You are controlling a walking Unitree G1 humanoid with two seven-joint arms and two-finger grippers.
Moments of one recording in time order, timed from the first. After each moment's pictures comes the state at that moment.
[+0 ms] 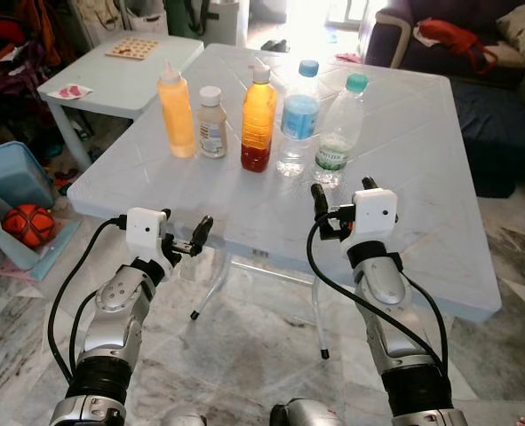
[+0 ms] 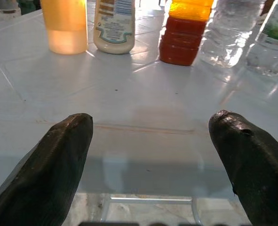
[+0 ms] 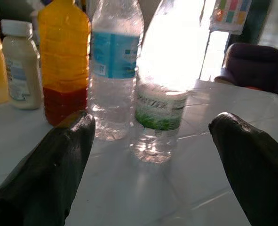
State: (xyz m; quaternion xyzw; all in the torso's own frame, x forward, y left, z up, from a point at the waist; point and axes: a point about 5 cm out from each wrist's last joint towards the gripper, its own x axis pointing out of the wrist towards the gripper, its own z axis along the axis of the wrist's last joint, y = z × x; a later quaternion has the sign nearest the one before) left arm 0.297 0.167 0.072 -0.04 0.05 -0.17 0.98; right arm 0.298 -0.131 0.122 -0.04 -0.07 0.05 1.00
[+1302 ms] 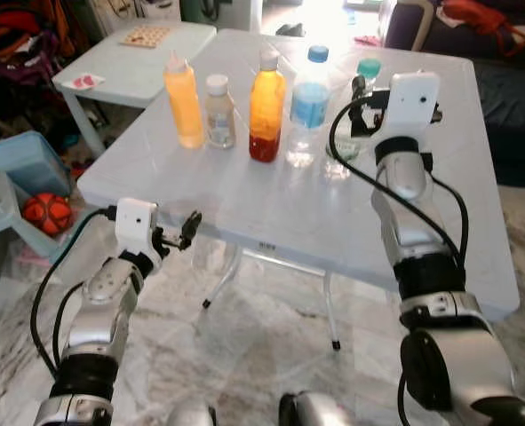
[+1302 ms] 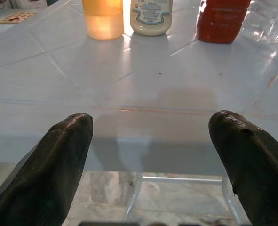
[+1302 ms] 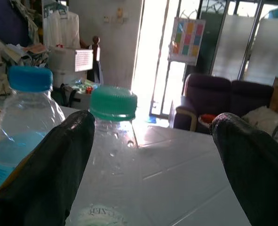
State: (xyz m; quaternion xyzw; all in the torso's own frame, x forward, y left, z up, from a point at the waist) left arm 0.301 0.187 0.088 0.01 0.07 -0.15 0.99; right arm 0.382 -0.152 0.223 -0.07 -0.15 -0.06 0.98
